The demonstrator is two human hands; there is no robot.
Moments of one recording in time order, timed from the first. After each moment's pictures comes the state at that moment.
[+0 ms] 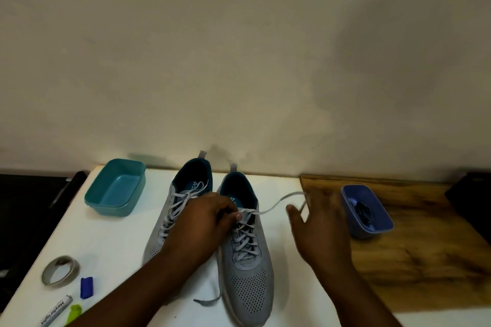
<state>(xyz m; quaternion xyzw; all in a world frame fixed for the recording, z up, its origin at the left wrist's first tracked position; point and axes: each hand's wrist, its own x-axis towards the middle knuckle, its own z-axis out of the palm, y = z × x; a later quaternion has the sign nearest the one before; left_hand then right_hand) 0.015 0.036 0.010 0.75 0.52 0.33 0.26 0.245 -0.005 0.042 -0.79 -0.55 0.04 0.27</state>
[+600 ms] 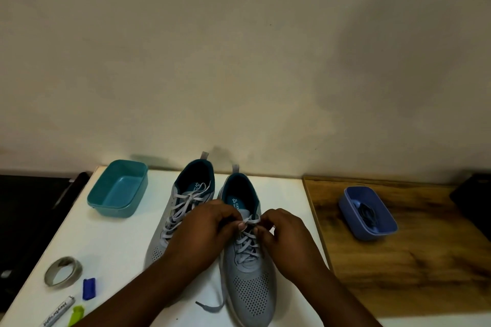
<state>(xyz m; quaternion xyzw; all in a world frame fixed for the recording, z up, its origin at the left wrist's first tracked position) 0.012 0.031 0.004 0.76 0.48 0.32 0.29 0.222 0.002 -0.001 -0.65 -0.71 0.17 0.21</state>
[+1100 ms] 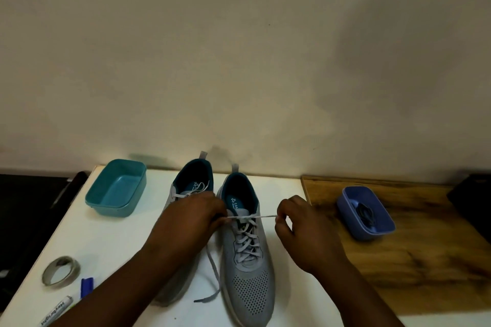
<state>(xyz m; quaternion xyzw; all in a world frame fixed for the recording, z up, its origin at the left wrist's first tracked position) -0.009 0.040 0.026 0.82 0.52 0.20 0.14 0.251 0.001 0.030 -0.67 -0.73 0.04 0.15</state>
